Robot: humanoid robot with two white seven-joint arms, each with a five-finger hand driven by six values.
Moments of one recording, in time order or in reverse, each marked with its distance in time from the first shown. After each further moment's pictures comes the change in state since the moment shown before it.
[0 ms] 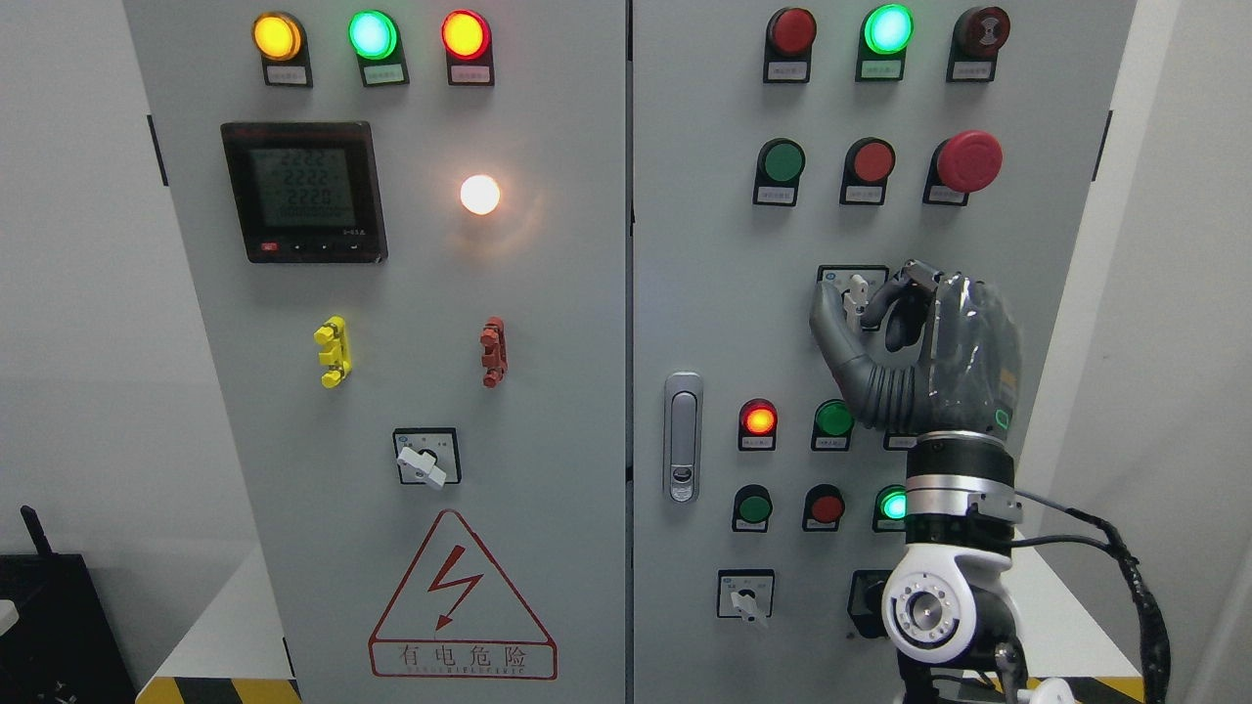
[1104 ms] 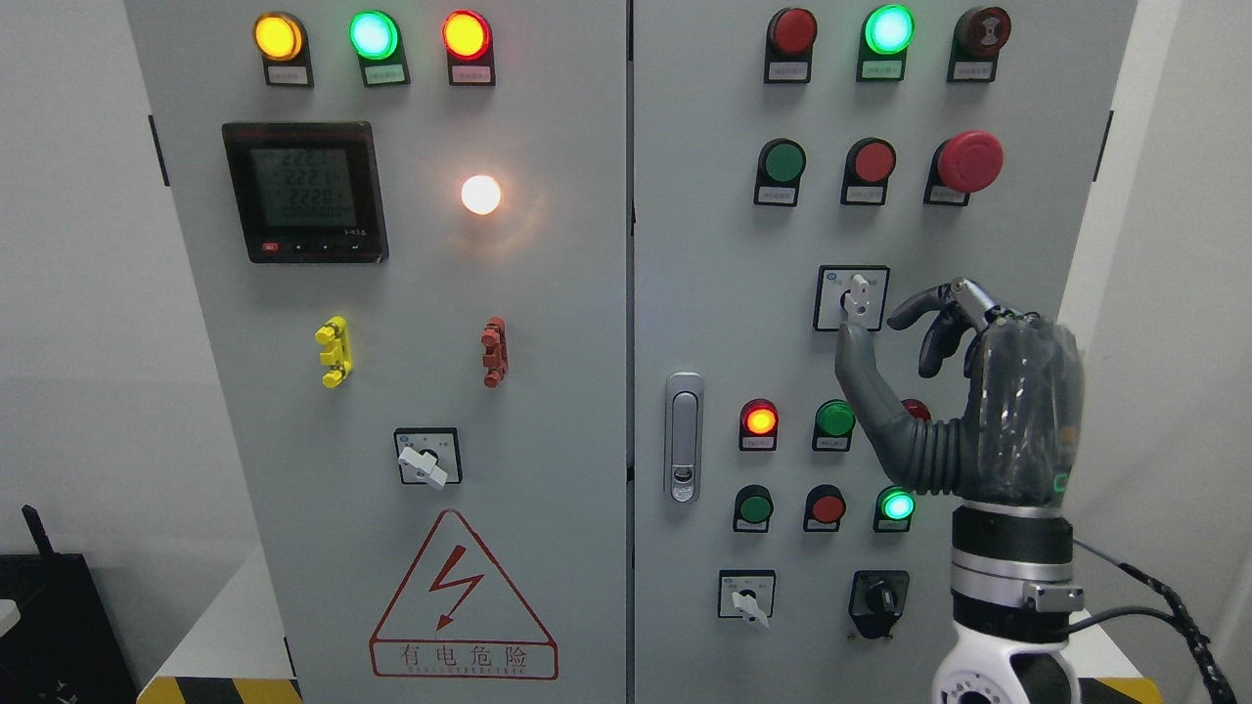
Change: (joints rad) left arm 0.000 0.000 0.000 0.000 0.000 0.005 0.000; right arm 0.167 -0.101 -0.012 -0.133 -0.015 -0.333 -0.117
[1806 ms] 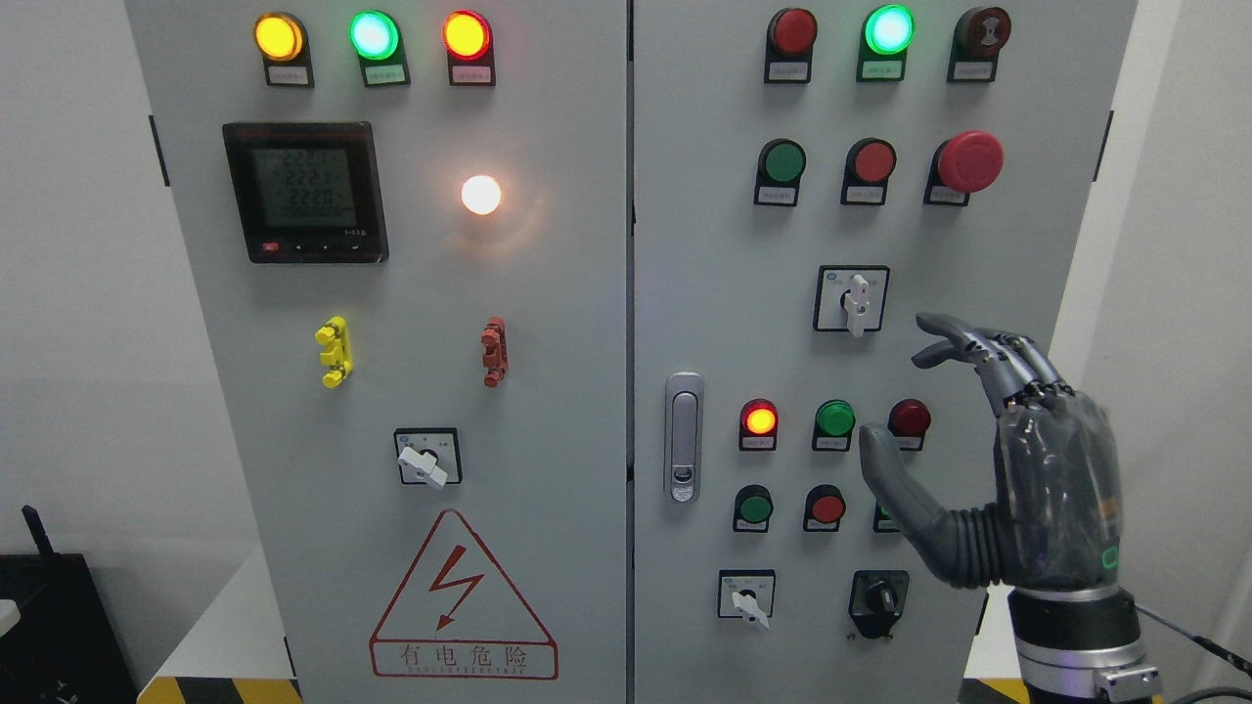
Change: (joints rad) left arm 0.000 0.000 0.000 0.000 0.000 0.001 0.001; right arm 0.132 -0.146 -0.032 -0.093 -0.021 -0.082 0.069
